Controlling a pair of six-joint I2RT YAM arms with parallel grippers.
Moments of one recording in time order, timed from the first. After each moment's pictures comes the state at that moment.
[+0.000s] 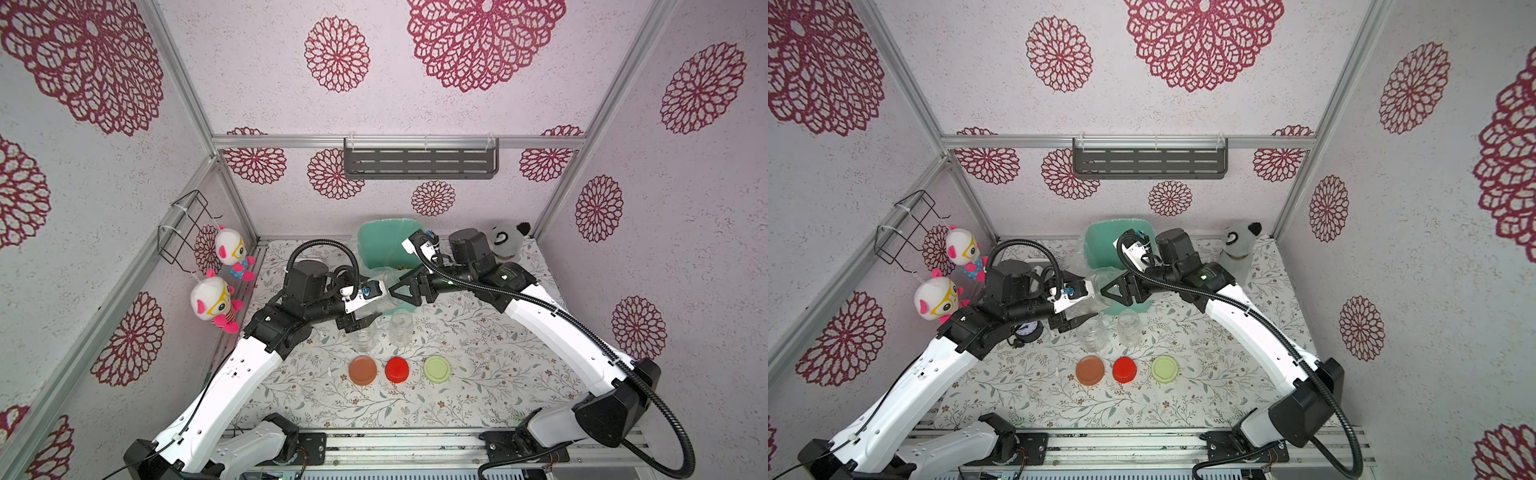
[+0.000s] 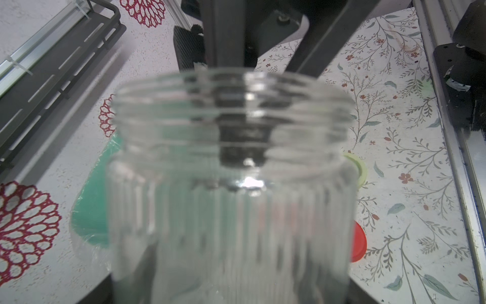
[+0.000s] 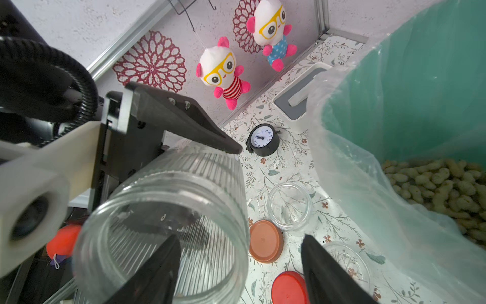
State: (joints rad) left arm -0.51 1.09 1.15 -0.56 0.40 0.75; right arm 0.67 1.47 1.53 -0.61 -0.66 0.18
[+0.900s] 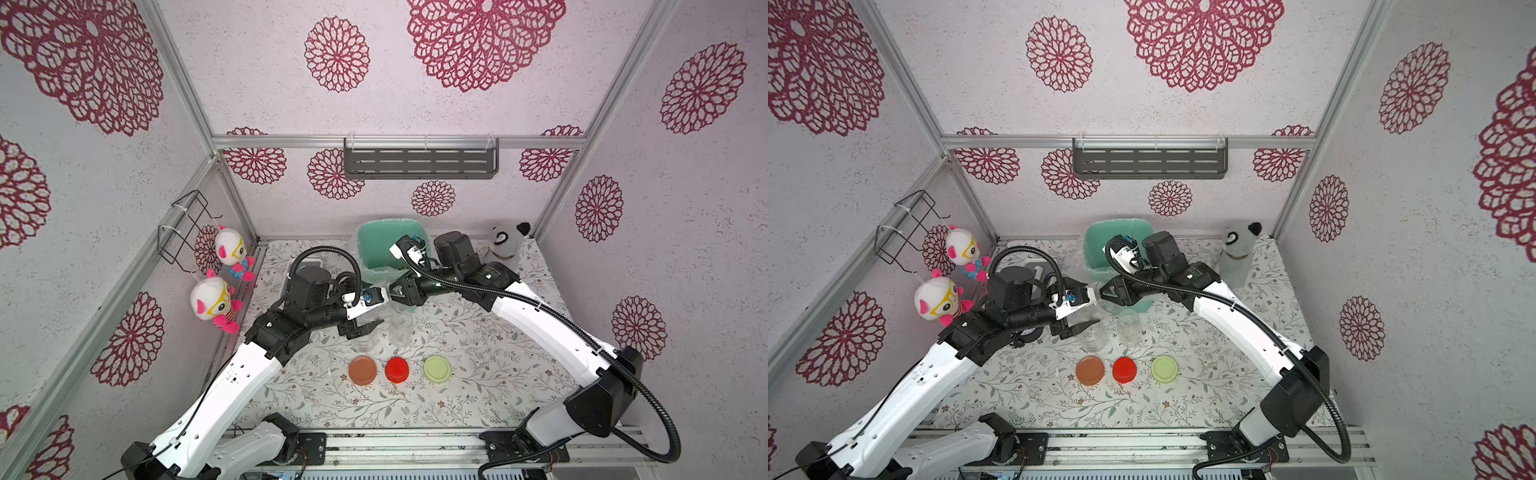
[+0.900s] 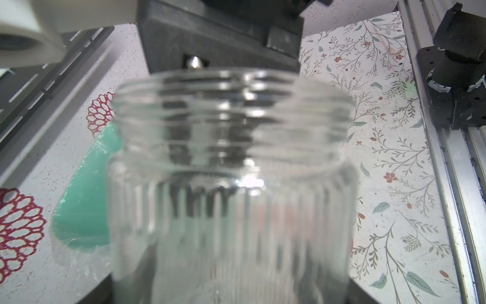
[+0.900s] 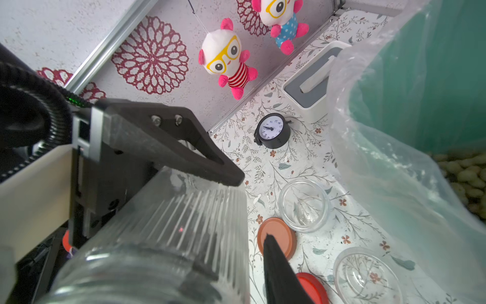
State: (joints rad) left arm -0.54 1.06 1.10 -0.55 0.39 0.73; right arm 0.71 1.53 1.54 -0.59 -0.67 0.23
